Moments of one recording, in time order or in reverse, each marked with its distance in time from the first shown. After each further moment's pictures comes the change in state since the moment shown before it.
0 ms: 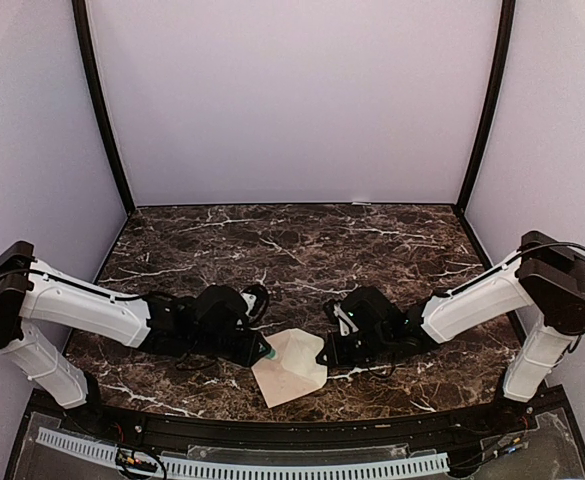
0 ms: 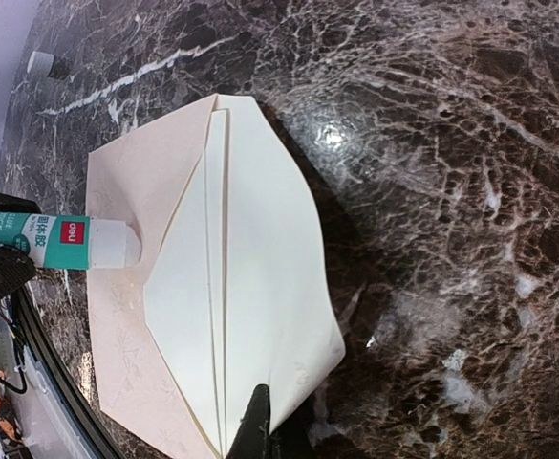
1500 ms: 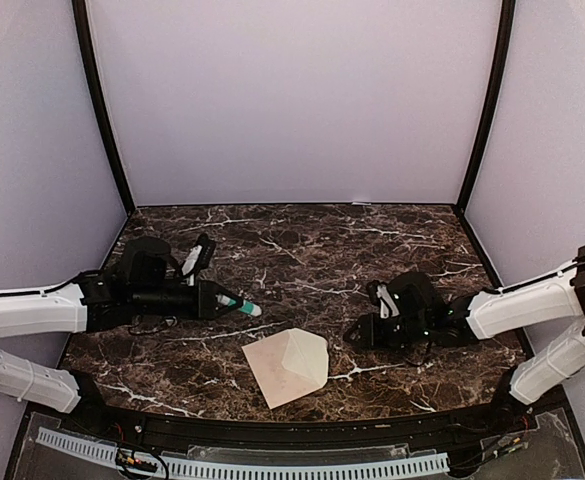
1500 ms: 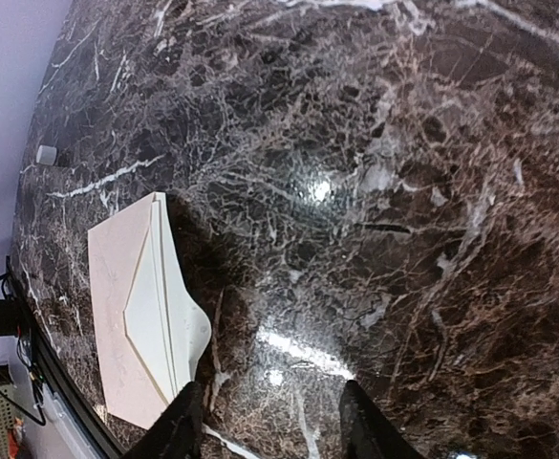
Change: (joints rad) left arm 0.306 -0.392 -0.081 0.028 0.396 -0.011; right arm -0.162 -0.312 -0.180 -0.045 0.033 -0.008
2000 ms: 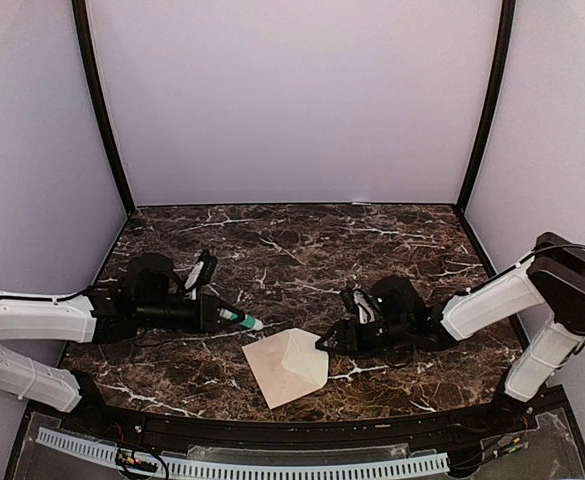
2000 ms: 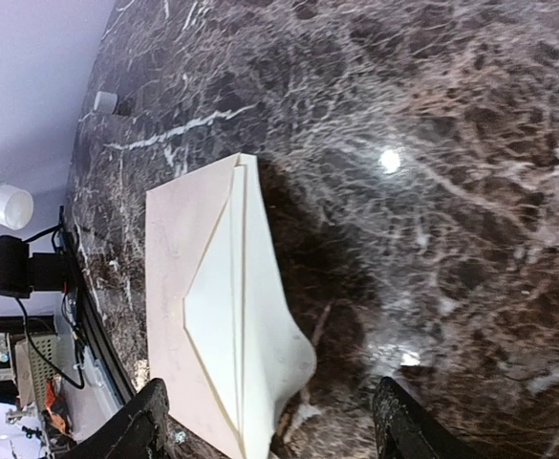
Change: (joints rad) left arm 0.006 0.034 -0.128 0.156 0.050 -0.078; right arm 0.010 0.226 0.033 0.254 -0.223 0.012
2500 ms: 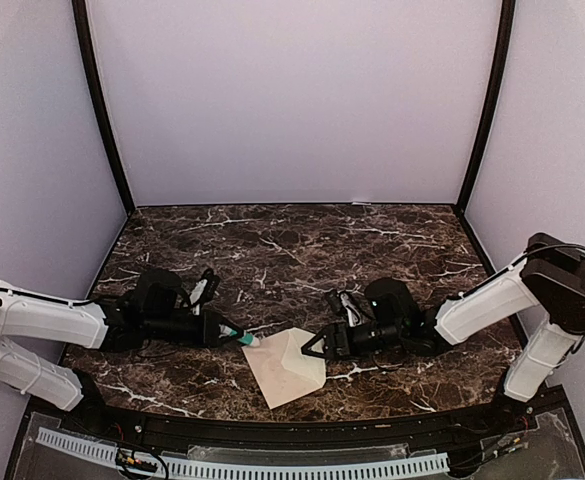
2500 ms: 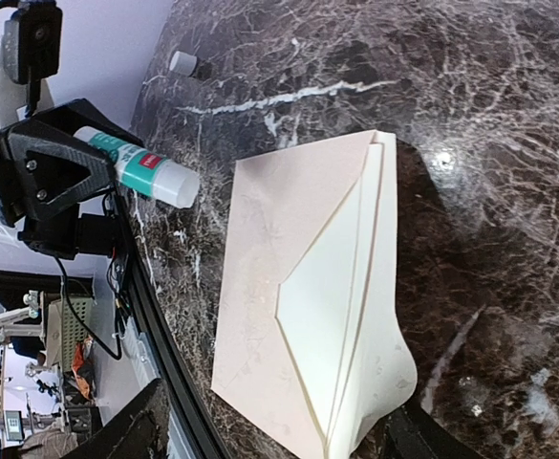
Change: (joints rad) left arm 0.001 0.098 -0.077 0.083 -0.004 -0.016; right arm 0.066 0.048 0.022 0.135 -0.100 0.021
